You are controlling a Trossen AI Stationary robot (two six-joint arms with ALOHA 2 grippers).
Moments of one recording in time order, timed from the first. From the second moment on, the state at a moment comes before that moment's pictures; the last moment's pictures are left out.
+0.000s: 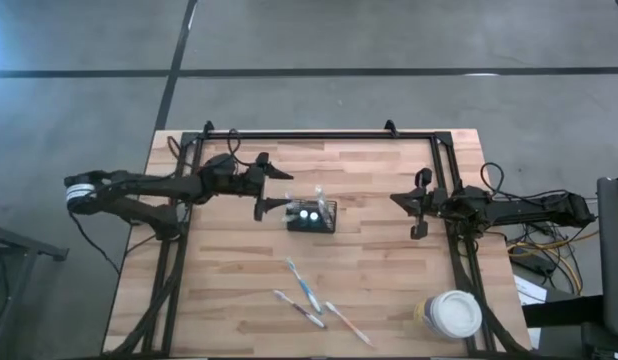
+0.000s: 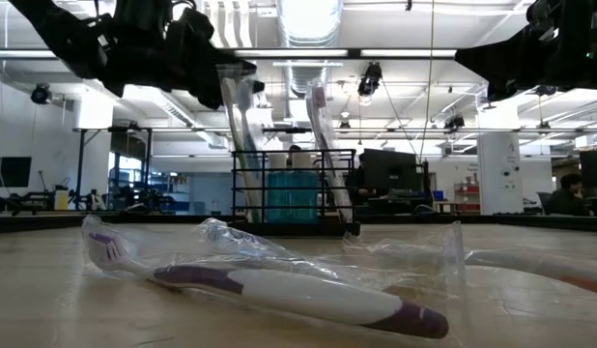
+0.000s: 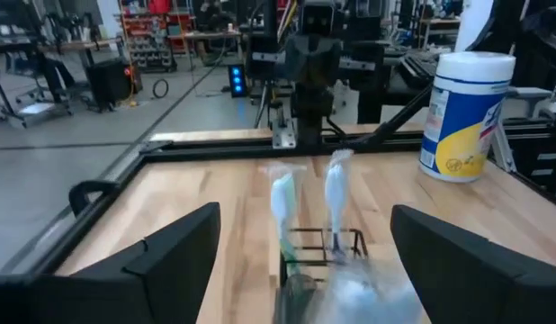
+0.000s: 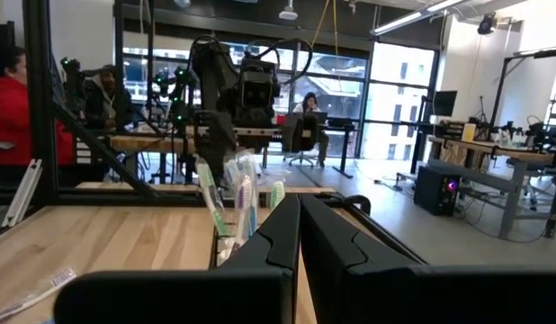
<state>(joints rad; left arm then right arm) 0.32 1.18 0.49 0.64 0.34 0.08 -0.01 0.35 0.03 0.51 0.16 -0.09</state>
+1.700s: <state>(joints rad) 0.29 0.13 0.03 0.06 0.25 0.13 -0.01 0.35 0.02 0.50 0.16 -0.05</state>
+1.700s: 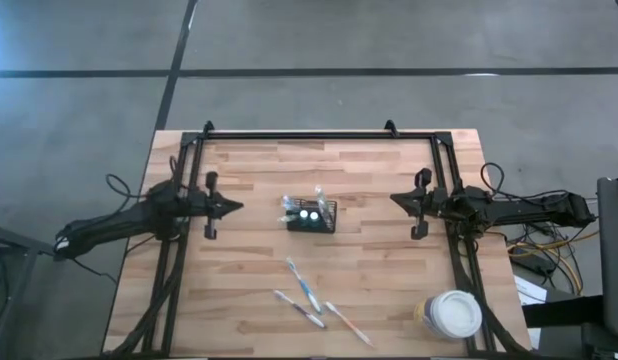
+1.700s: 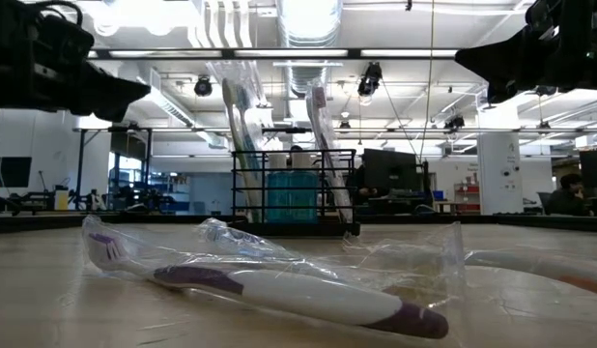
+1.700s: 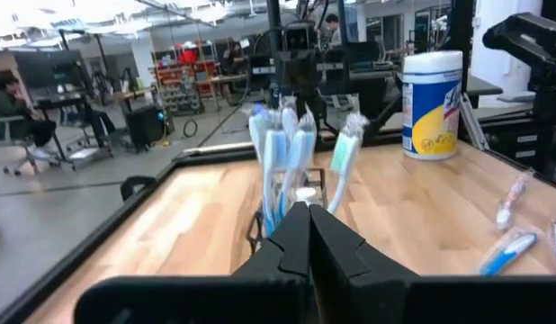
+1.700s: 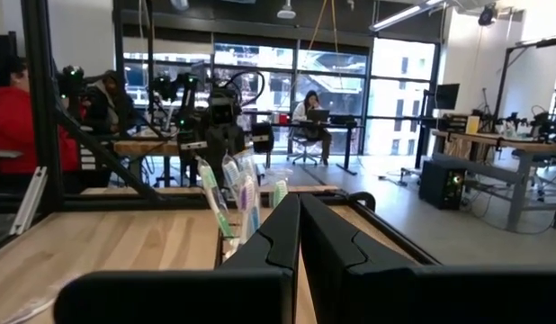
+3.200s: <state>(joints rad) 0.29 0.12 0.02 0.05 0.28 0.07 0.35 1.84 1.63 -0.69 0.24 0.44</state>
